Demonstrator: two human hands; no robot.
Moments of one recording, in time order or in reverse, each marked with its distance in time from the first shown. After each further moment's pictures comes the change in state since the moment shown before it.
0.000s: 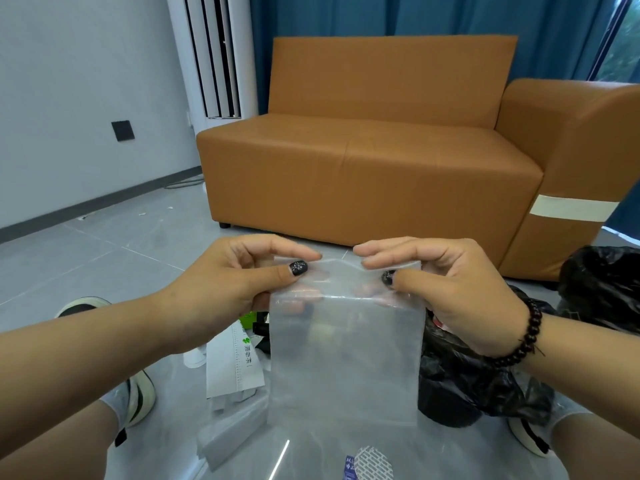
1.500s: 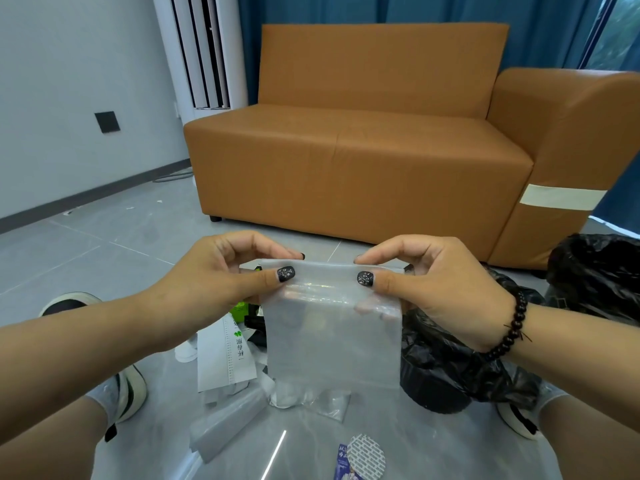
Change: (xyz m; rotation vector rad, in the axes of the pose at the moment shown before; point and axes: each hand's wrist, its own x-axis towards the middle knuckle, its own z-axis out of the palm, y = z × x) left_hand 0.004 -0.014 -0.005 0.103 0.036 0.029; right_hand -0.002 0.010 -0.005 -0.022 -0.006 0.137
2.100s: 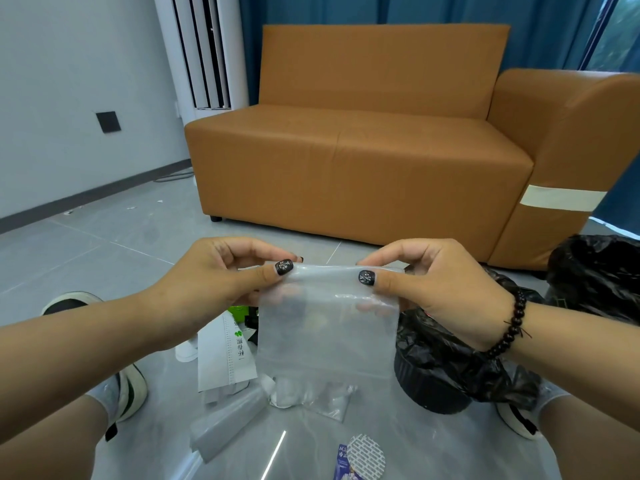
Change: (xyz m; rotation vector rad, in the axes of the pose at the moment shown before) left_hand 0.003 -0.005 -0.005 0.019 0.013 -0.054; right_hand 0.000 0.000 0.001 0.062 -0.012 0.075
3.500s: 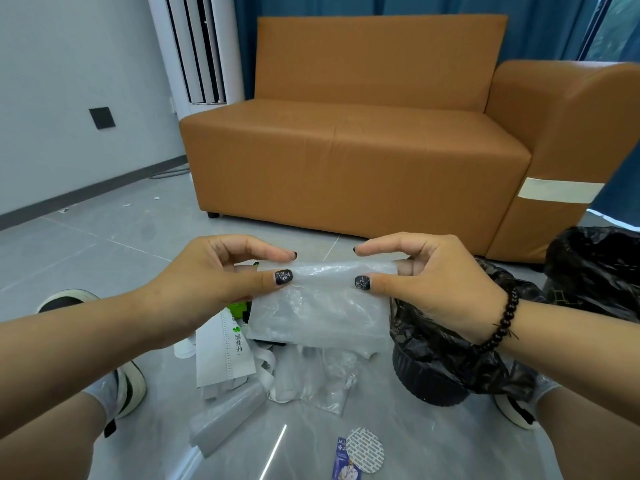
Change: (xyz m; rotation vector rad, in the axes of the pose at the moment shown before) left_hand -0.001 -0.001 0.004 0.003 0.015 -0.004; right_hand 0.004 0.014 -0.005 -0.159 0.066 -0.088
